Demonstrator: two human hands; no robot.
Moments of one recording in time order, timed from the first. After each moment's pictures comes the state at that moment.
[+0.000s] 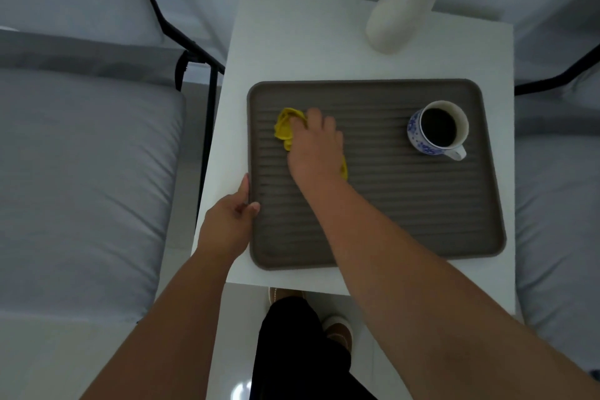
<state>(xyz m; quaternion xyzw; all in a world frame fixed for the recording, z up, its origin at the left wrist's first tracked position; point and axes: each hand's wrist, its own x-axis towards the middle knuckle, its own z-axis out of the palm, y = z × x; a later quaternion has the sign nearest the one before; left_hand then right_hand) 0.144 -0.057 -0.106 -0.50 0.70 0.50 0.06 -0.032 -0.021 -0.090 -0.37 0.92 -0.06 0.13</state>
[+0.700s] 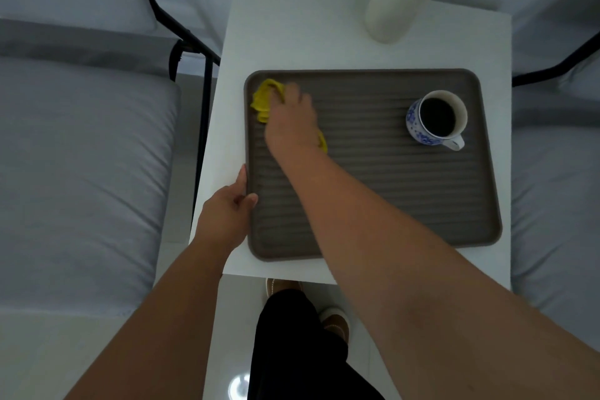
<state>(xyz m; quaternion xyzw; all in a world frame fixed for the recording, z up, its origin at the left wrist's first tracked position) 0.145 -0.059 -0.110 -0.51 0.67 0.54 0.07 -0.029 -0.058 -0.088 -0.38 0.91 -0.09 0.16</state>
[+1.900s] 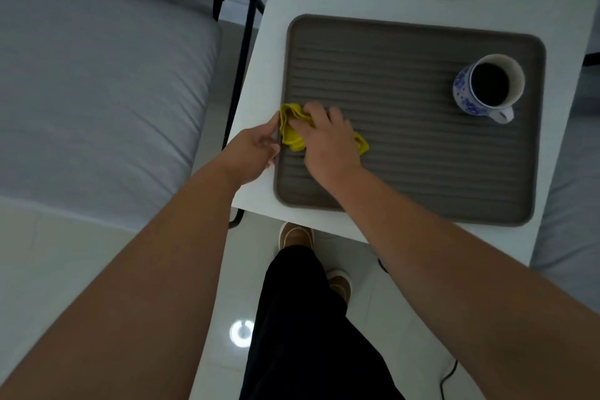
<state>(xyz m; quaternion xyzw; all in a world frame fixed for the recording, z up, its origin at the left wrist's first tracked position) 0.148 -0.068 -0.081 -0.47 0.65 0.59 0.10 0.025 0.031 -0.087 -0.56 0.81 -0.06 0.18</state>
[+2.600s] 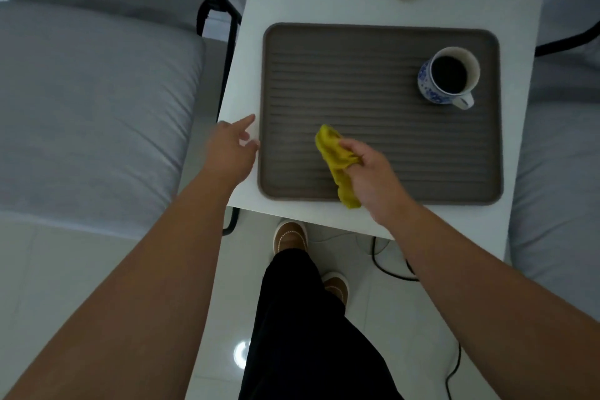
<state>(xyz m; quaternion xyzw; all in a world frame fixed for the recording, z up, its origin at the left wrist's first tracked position) 0.148 -0.050 -0.075 -0.51 0.75 0.42 0.01 0.005 0.128 -0.043 -0.13 0.72 -0.47 0.50</state>
